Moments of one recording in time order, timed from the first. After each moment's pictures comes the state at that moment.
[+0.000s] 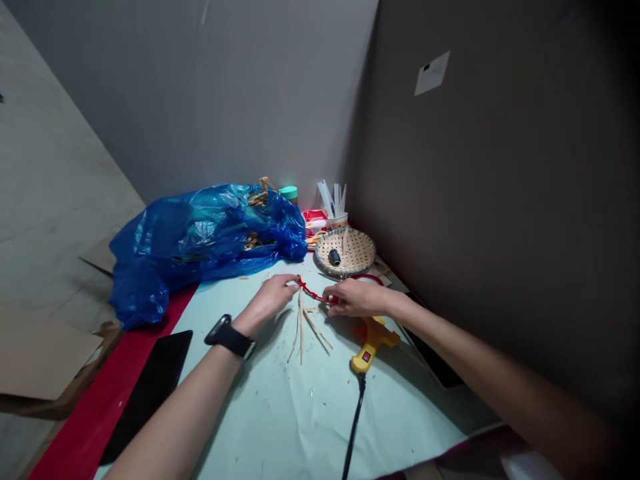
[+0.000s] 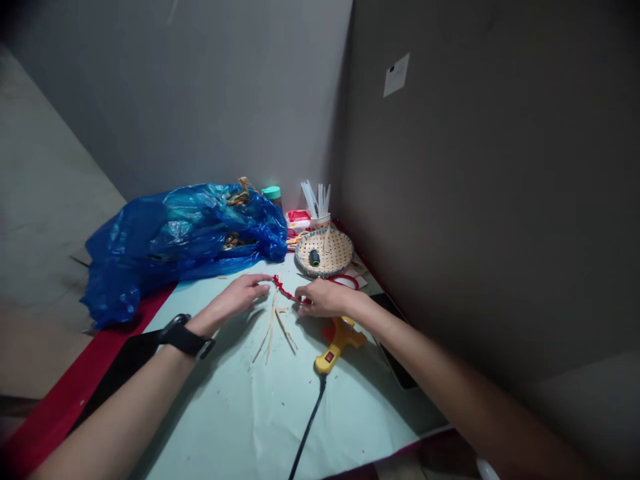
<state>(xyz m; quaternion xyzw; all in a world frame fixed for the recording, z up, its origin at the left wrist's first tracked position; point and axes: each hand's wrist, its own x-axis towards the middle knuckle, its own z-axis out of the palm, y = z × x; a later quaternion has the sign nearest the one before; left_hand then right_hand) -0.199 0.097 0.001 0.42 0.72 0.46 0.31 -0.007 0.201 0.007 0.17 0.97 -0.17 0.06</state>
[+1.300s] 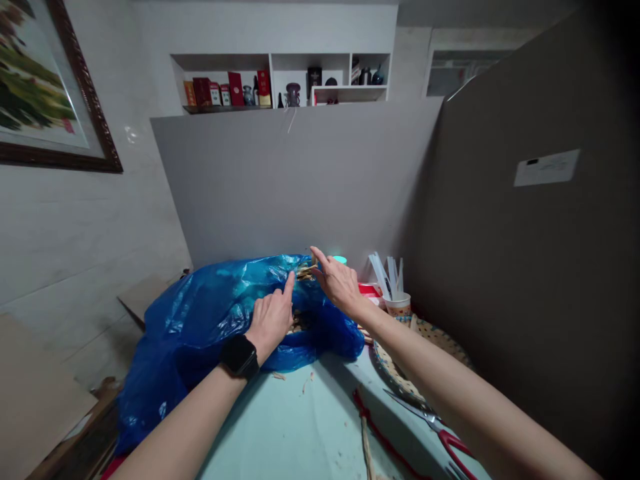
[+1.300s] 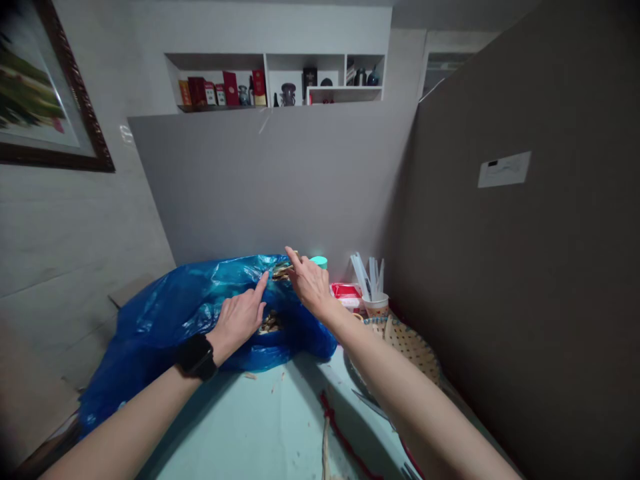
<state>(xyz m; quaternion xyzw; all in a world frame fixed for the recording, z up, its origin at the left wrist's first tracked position) -0.342 0.163 0.057 0.54 0.81 0.08 -0.22 -0.233 0.308 0.074 0.30 0.90 0.07 -0.30</state>
